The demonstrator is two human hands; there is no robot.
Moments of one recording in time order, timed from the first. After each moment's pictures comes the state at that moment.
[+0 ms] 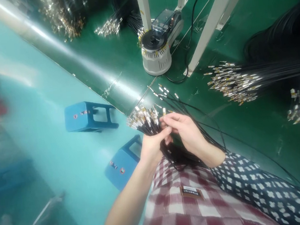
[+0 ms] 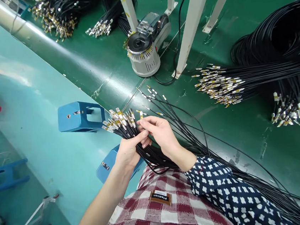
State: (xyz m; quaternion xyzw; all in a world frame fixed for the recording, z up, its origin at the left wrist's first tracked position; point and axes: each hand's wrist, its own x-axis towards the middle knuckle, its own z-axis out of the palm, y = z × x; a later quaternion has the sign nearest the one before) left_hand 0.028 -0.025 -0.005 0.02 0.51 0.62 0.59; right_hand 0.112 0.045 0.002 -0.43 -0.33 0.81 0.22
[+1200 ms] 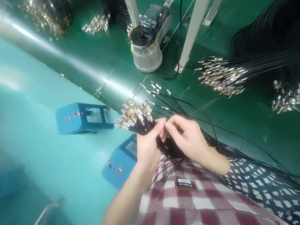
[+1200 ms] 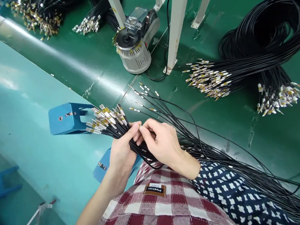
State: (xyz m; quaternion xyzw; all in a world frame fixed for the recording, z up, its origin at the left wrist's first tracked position) left_hand 0.044 -0.023 0.016 0.04 0.54 0.64 0.55; right_hand 0.153 0.025 0.021 -0.42 -0.68 0.56 0.22
